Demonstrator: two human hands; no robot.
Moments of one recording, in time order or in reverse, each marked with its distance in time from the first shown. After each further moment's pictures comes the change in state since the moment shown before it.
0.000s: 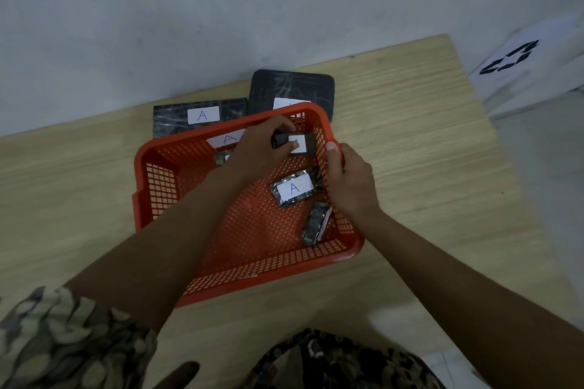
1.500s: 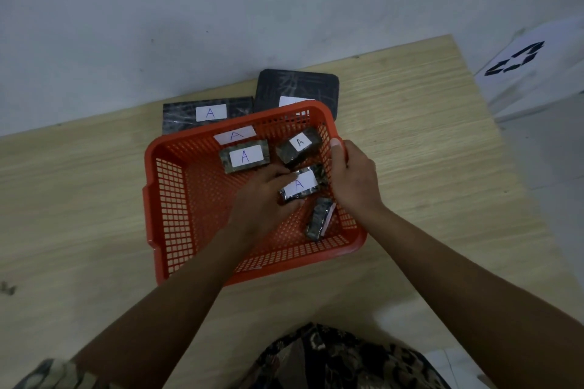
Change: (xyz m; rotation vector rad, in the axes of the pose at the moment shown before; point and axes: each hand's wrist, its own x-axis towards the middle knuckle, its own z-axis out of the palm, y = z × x) left_hand -0.093 -0.006 0.038 0.276 0.092 0.062; right_hand 0.000 -0.003 -0.001 0.007 -0.014 0.035
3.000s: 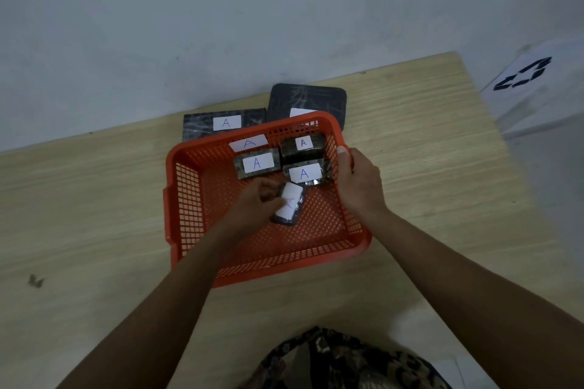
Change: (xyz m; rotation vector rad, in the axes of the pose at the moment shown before) left_hand -0.008 0.002 -0.039 -0.628 -0.219 -0.582; right_hand -0.001 0.002 0.000 0.003 0.002 -0.033
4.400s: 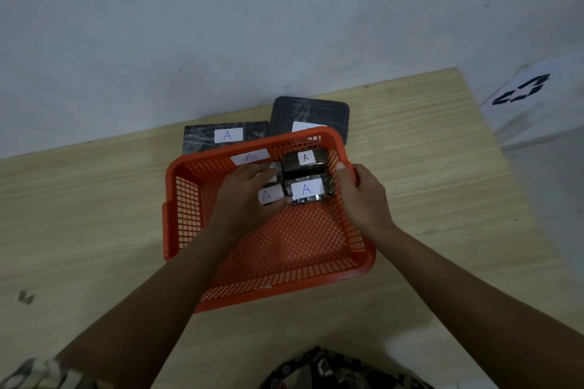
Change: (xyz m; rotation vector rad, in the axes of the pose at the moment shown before) left_hand 0.038 -0.011 -0.028 0.743 0.328 0.567; right_hand 0.002 -0.011 -0.008 0.068 -0.100 0.146
